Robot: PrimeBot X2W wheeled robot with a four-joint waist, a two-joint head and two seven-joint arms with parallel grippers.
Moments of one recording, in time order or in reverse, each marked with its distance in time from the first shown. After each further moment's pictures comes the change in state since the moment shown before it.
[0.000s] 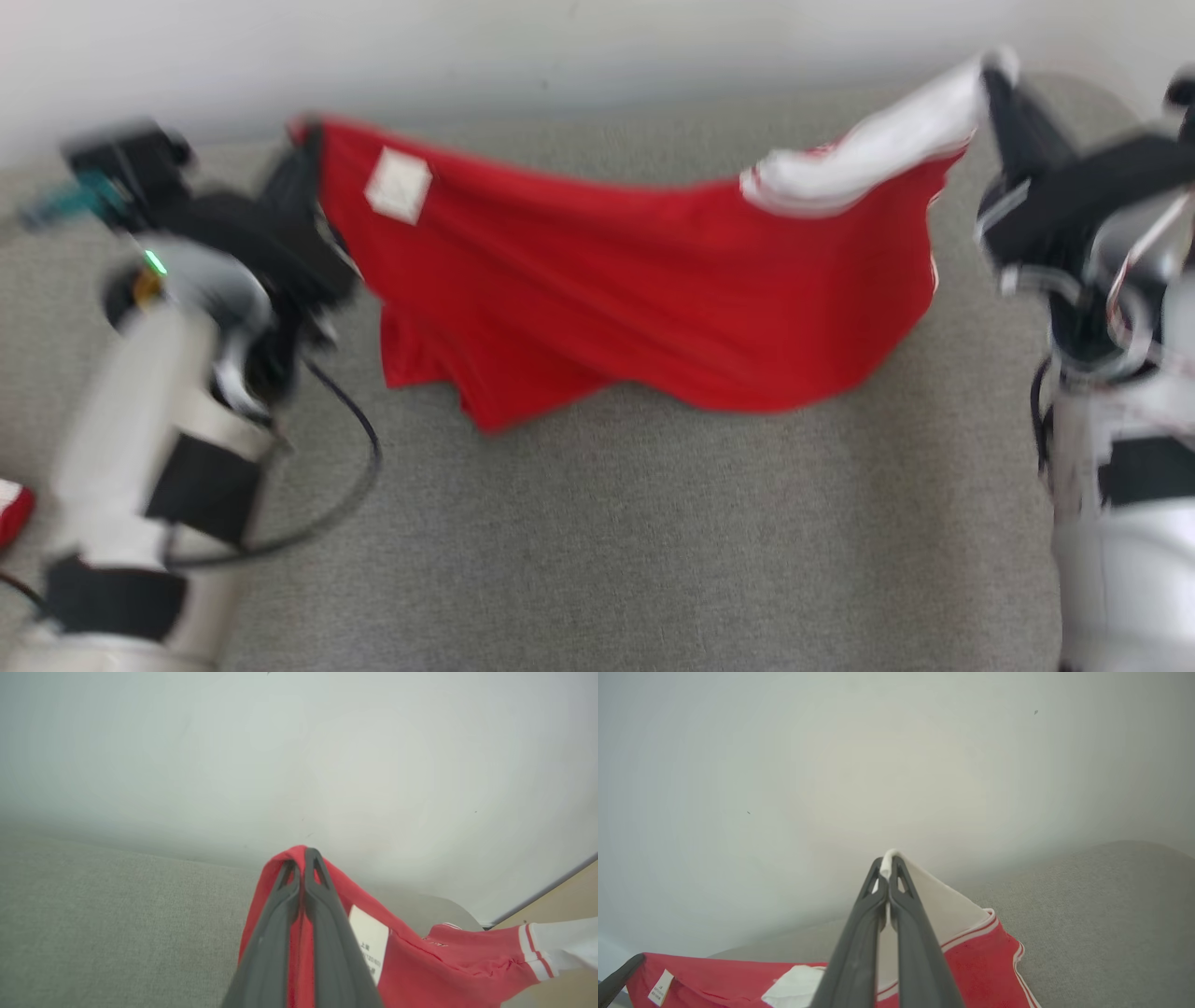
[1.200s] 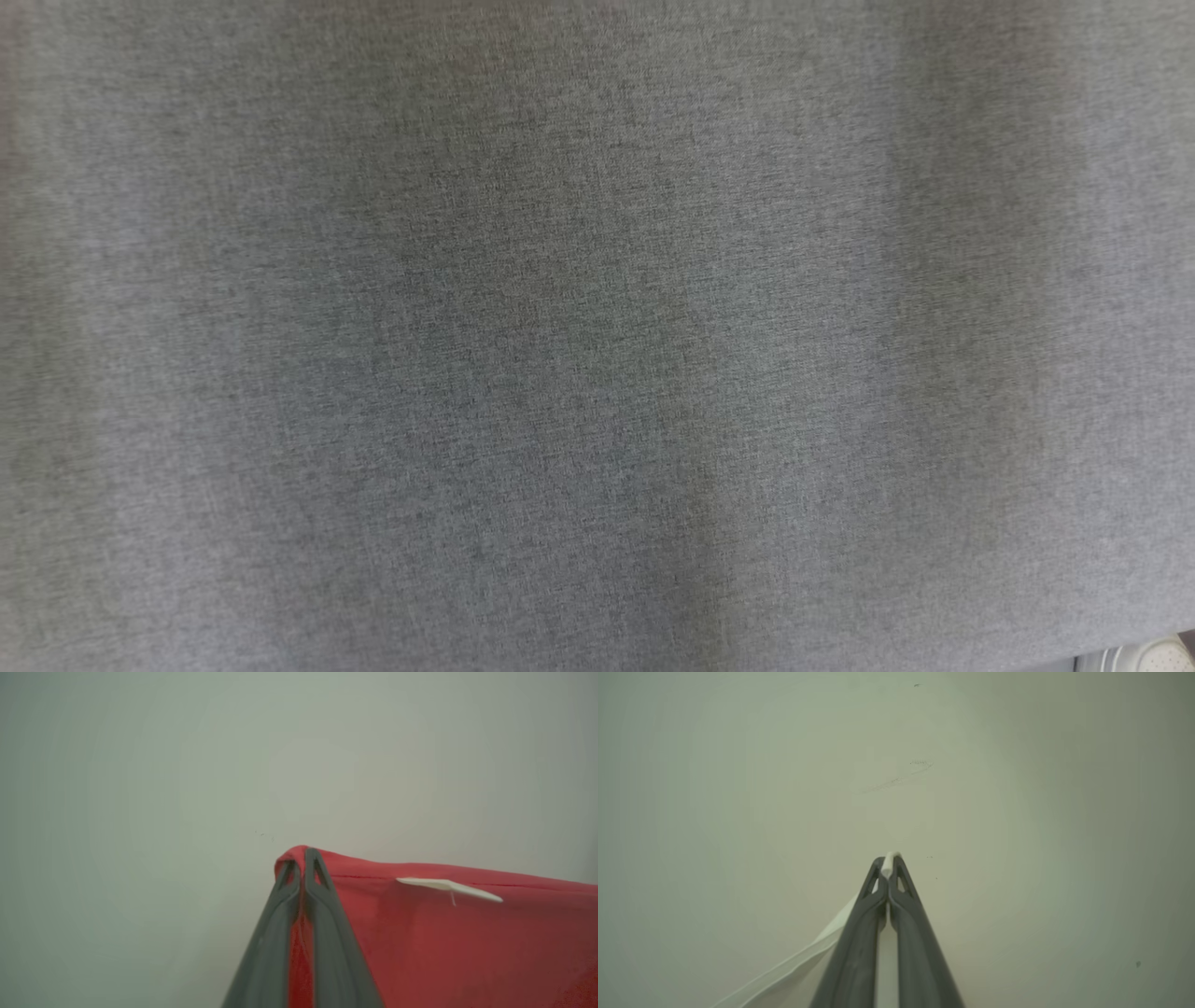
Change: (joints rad) left arm -0.732 0.177 0.069 -0.140 0.120 -0.006 -0.249; right arm -1.027 -0.048 -0.014 0.315 0.024 0.000 -0.649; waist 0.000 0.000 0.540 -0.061
